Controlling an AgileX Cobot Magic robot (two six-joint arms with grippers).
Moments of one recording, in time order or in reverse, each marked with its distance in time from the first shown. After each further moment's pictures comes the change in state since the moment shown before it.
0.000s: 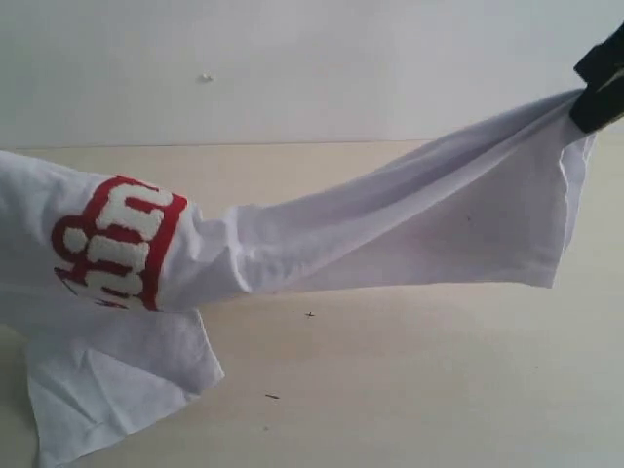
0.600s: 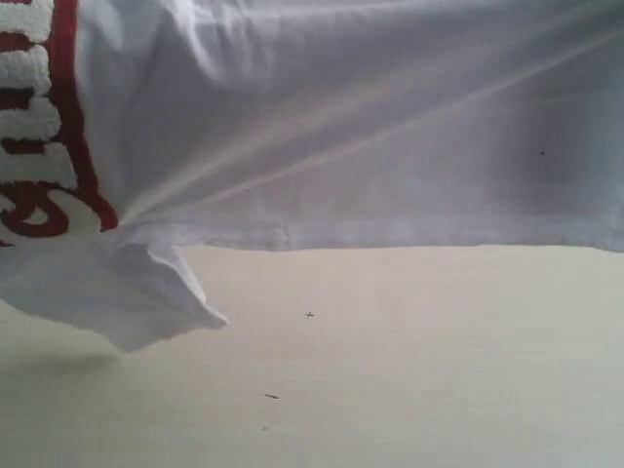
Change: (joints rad) left arm 0.000 -0.273 -0.033 0.236 0.008 -0.206; right arm 0.000 -0.288 -0.038 -0.153 0.004 0.257
